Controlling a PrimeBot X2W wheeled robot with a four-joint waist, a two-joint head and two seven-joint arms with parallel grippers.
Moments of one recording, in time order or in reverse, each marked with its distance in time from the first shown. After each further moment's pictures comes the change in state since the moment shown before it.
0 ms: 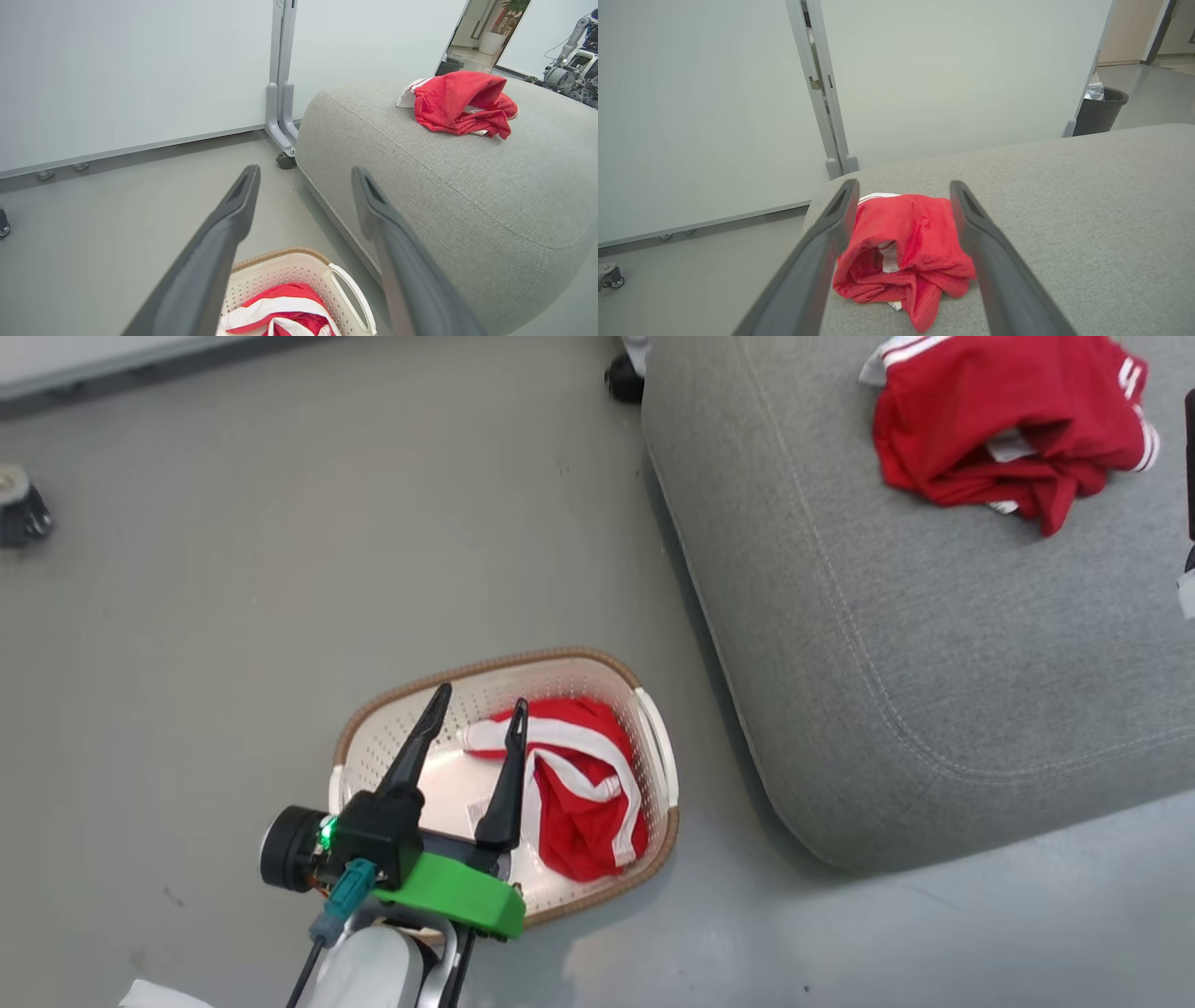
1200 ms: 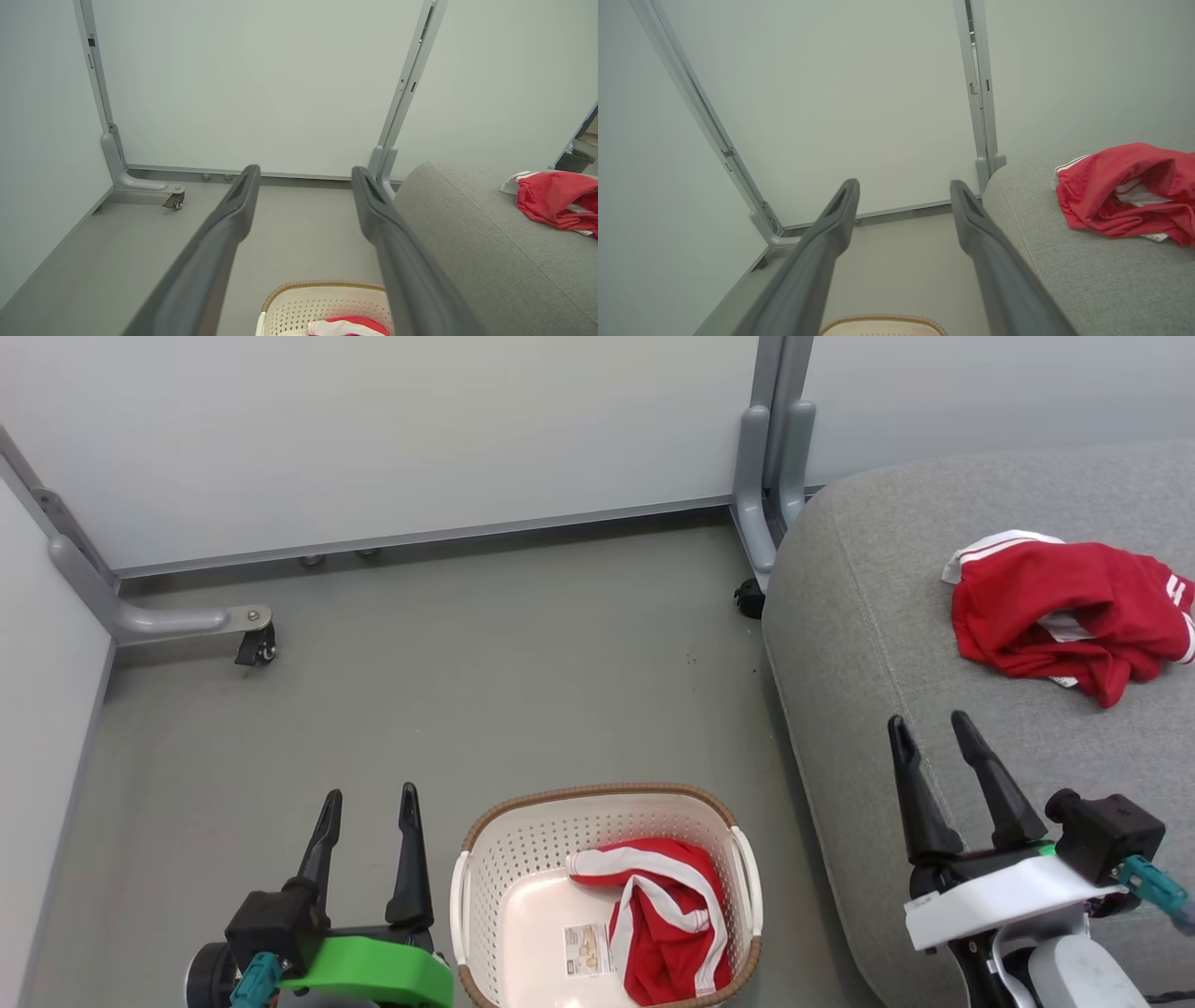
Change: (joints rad) left arm 0.201 0.001 0.161 -0.048 -0.096 0.071 0.000; right arm 0.639 0.485 -0.165 -0.454 -0.379 -0.001 0.000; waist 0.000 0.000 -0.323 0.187
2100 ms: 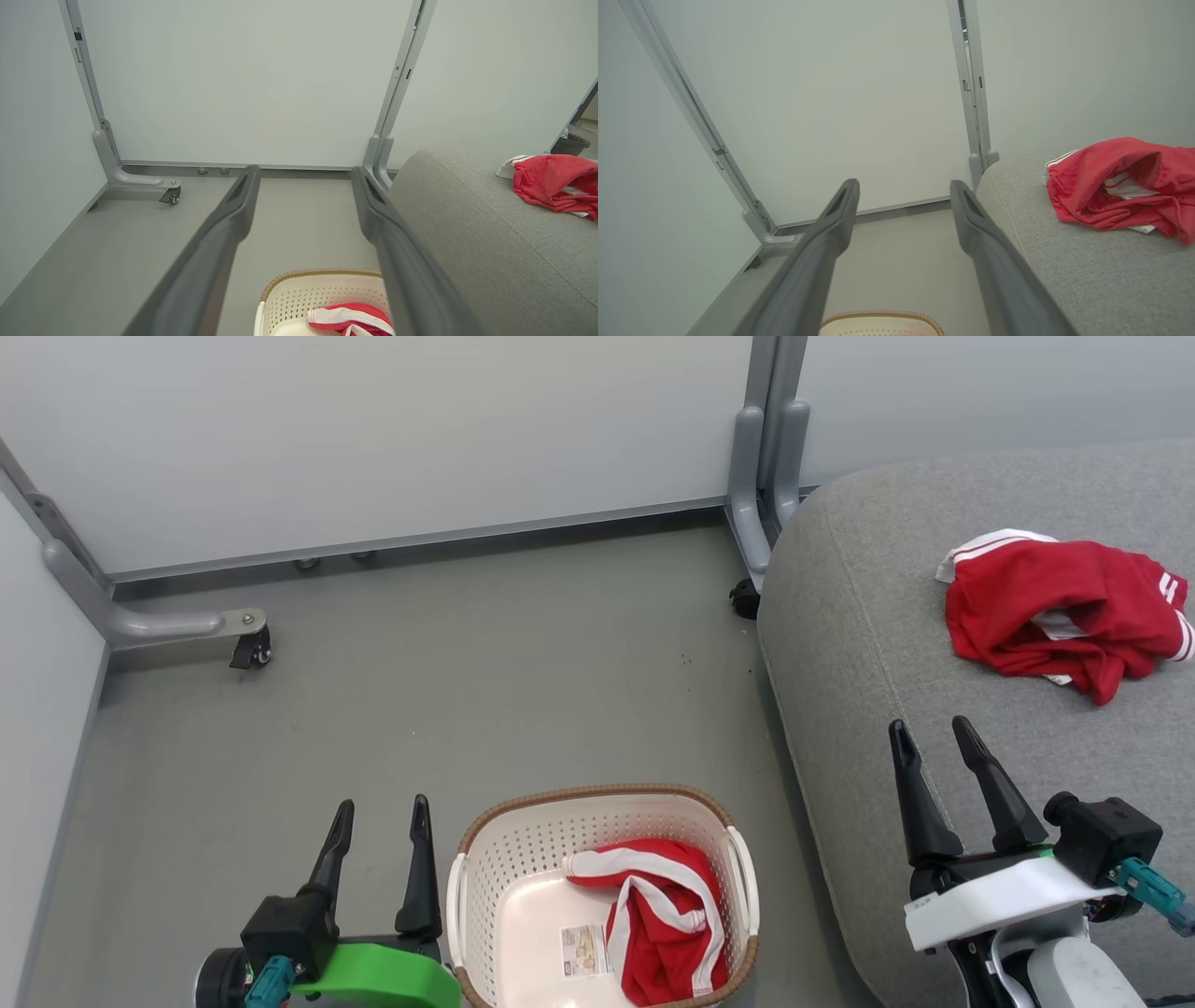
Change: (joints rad) left arm 0.002 0.000 -0.013 0.029 0.017 -0.004 0.000; right arm 0.004 0.015 -0.012 0.017 -0.019 0.000 0.000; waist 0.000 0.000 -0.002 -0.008
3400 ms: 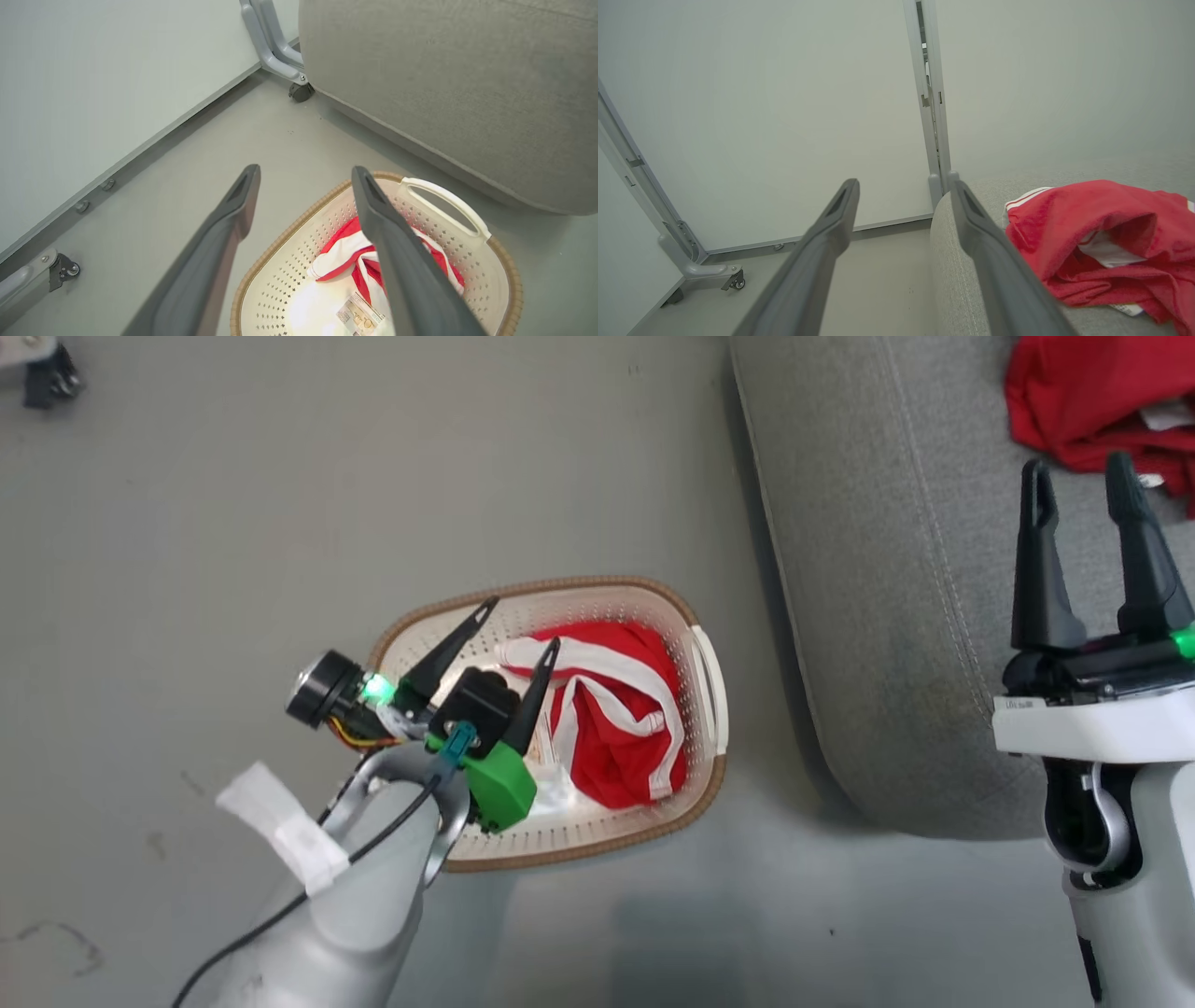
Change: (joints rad) left arm -0.576 0.023 -0.265 0.455 0.364 -0.116 0.000; right arm -0.252 -0.033 -0.120 -0.210 -0.040 0.000 0.000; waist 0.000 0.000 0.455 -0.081
